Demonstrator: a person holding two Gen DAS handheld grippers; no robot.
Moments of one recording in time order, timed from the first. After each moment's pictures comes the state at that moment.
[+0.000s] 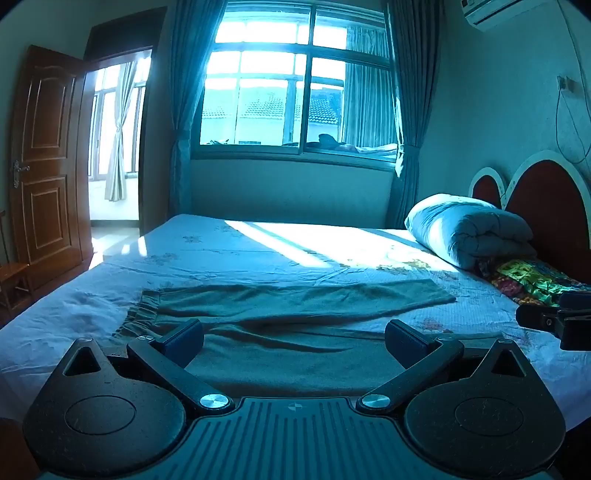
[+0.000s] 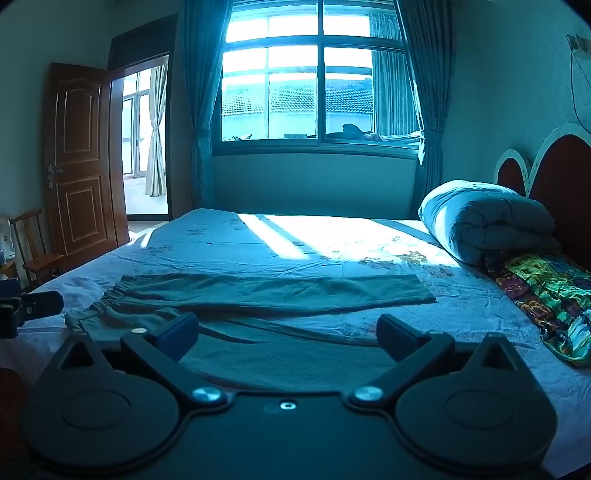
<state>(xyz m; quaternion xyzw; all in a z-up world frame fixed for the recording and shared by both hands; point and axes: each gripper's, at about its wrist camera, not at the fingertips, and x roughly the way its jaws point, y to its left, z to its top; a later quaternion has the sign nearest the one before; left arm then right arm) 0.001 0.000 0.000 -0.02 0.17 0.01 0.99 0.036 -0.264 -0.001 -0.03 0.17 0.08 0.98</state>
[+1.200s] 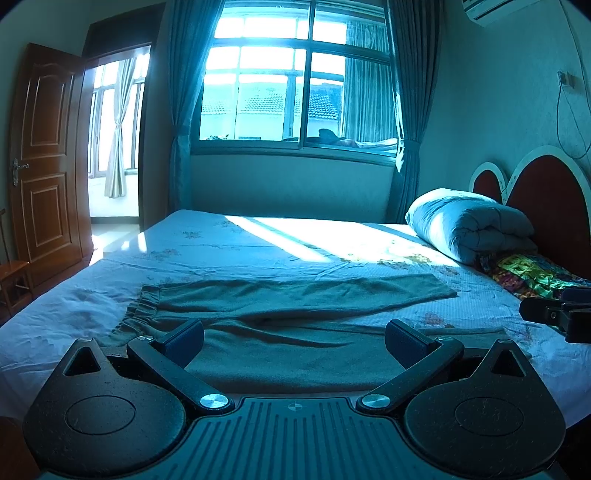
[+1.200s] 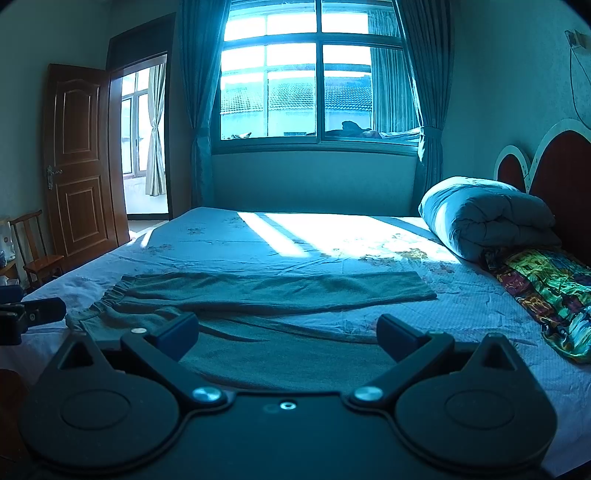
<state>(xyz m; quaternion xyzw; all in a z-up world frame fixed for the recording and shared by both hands) 0.002 0.000 -0.002 -0.02 0.17 0.00 0.99 0.038 -0.264 -0.002 -0.03 0.18 0.08 0.98</state>
